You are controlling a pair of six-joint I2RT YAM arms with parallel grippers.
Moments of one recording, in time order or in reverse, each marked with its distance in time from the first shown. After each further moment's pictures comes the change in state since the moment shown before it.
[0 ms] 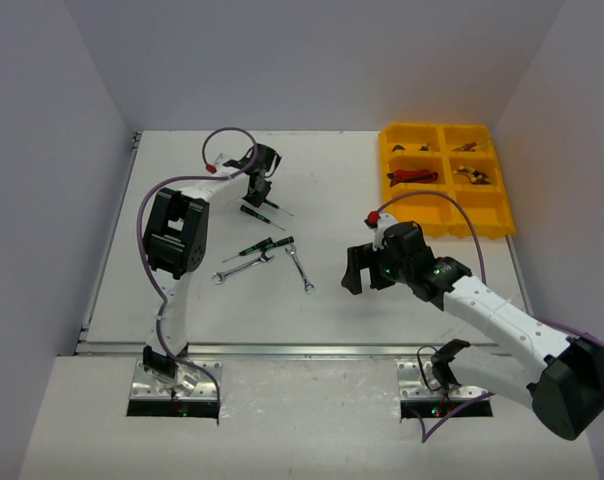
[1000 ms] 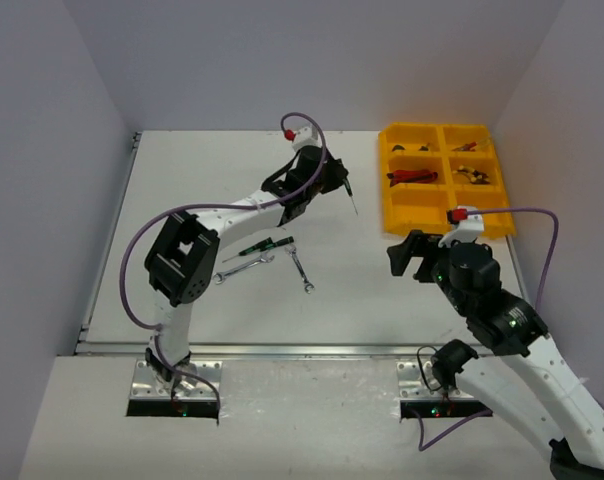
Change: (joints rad) left arm -0.304 -0.183 -0.125 0.638 0.144 0.471; right arm 0.000 -0.470 0.081 -0.203 0.421 0.134
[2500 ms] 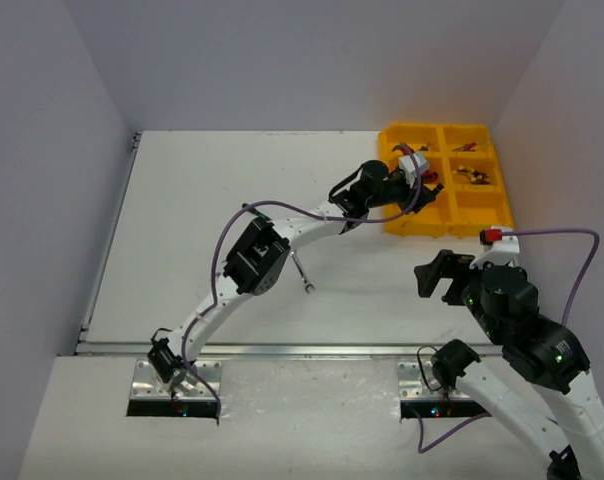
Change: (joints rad) left arm -0.180 0.625 0.718 0.269 0.695 0.759; right arm 0.000 -0.184 0.151 -0.355 0.083 0.016
